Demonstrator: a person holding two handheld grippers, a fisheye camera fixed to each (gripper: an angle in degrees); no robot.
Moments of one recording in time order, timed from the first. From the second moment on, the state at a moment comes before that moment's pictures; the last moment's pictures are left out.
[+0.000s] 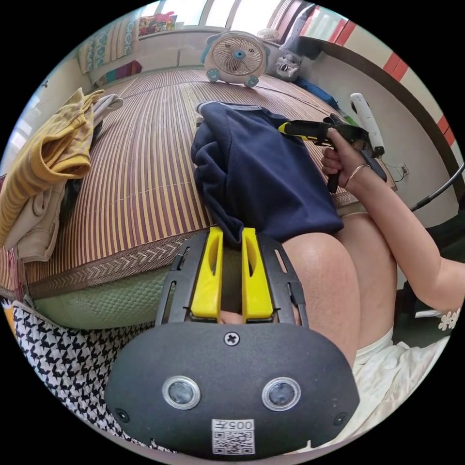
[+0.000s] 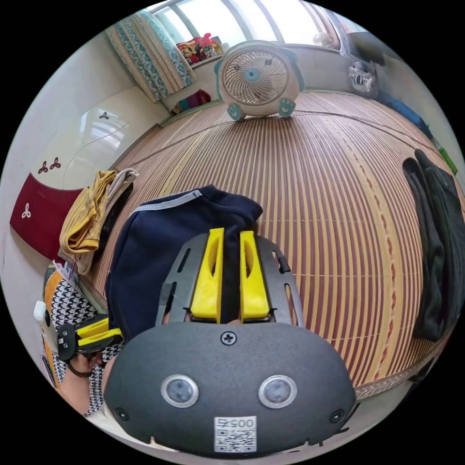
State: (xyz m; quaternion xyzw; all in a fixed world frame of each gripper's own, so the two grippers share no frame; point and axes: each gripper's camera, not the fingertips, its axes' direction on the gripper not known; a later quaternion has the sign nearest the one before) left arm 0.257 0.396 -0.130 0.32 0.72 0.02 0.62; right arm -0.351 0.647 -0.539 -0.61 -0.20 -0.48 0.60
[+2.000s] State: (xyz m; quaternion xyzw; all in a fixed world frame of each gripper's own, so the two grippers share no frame) left arm 0.094 0.587 -0.116 0.47 0.76 -0.03 0.46; right arm -0.368 0.133 -0.796 -0.39 -0.08 -0.60 0.69
